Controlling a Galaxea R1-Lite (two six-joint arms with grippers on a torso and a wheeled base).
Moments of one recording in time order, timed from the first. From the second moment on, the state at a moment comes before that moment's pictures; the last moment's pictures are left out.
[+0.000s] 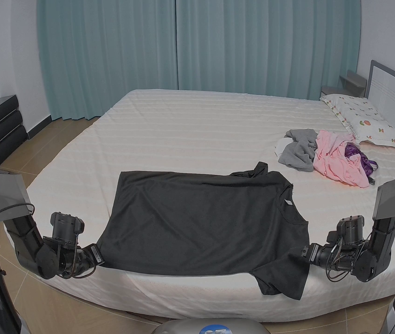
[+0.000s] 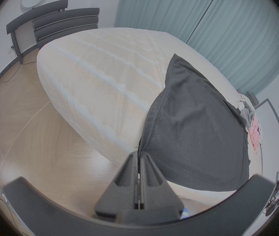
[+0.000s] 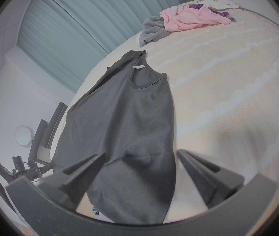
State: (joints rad) left arm -0.11 2.13 -0.43 -0.77 0.07 -0.63; right arm 0.13 2.30 -0.33 -1.22 0.23 0.55
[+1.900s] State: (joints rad) left arm -0.09 2.05 -0.45 -0.78 0.02 -0.71; right arm 0.08 2.08 -0.20 -1.25 0.22 0.72
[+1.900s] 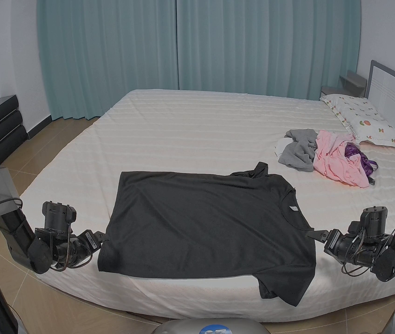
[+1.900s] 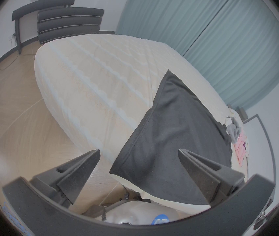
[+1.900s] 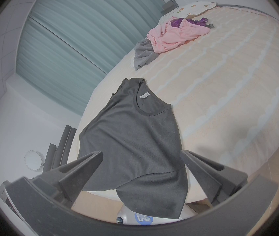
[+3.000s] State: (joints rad) left arm -0.16 2.03 -0.46 -0.78 0.01 -0.80; right arm 0.08 2.03 -0.17 -1.25 0.22 0.73
